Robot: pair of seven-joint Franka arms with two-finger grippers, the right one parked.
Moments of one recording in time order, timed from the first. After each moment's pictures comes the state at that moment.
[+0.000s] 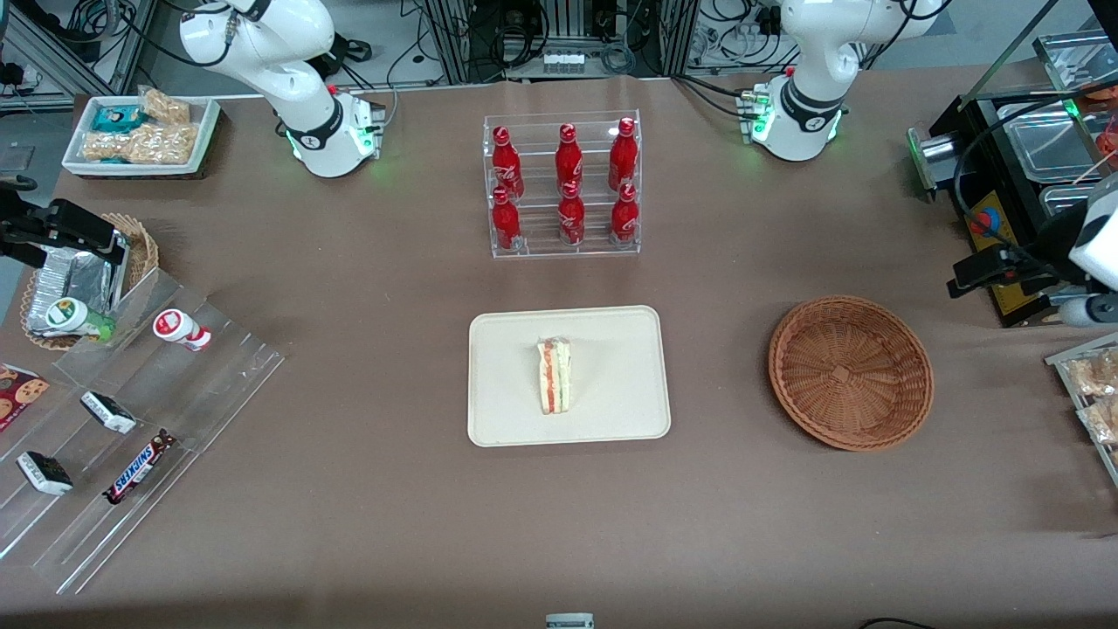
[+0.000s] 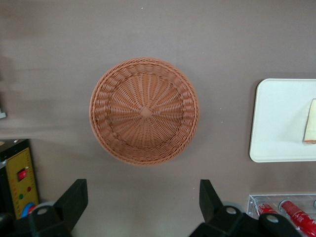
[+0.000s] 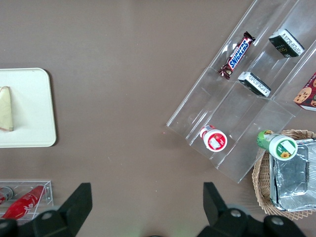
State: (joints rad) arm -0.07 0.09 0.11 -1.53 -0.07 1.56 -0.01
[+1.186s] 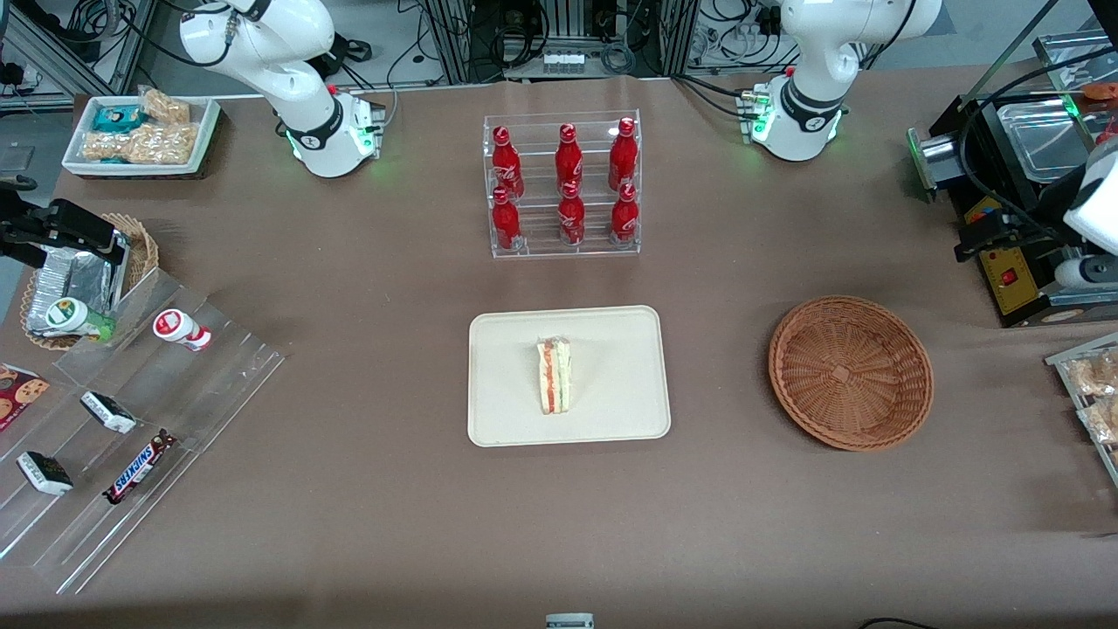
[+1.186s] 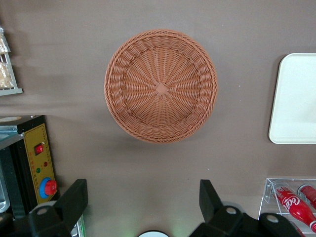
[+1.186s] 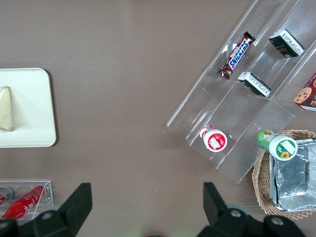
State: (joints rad) arm -0.07 -0.05 0.11 -1.71 -0.01 1.57 -0.01
